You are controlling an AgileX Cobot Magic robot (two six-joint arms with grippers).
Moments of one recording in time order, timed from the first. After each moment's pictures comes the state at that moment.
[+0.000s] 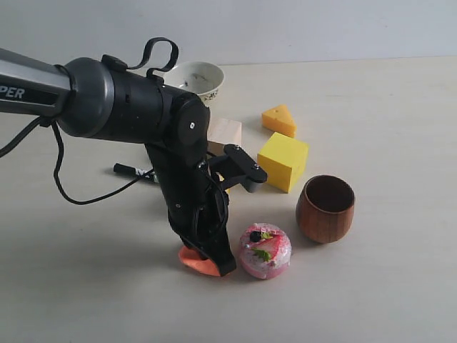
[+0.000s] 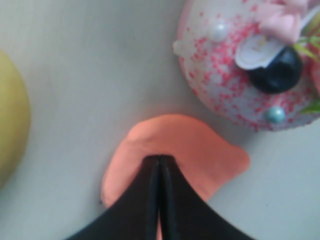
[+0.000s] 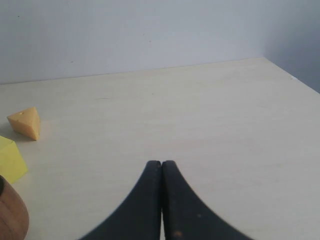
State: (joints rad) left arm -0.81 2.08 -1.25 -0.21 0.84 0.44; right arm -0.11 0.01 -0.01 -0.01 0.33 0.04
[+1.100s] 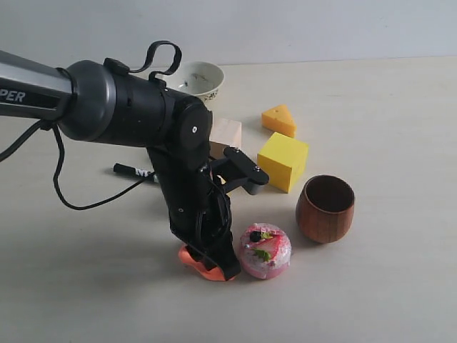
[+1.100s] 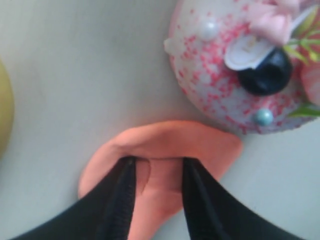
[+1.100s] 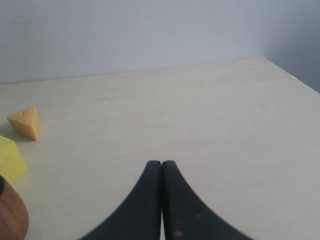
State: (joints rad) left arm -0.82 2.06 -1.25 -0.21 0.84 0.39; right arm -0.11 0.01 -0.01 -0.01 0.33 0.04
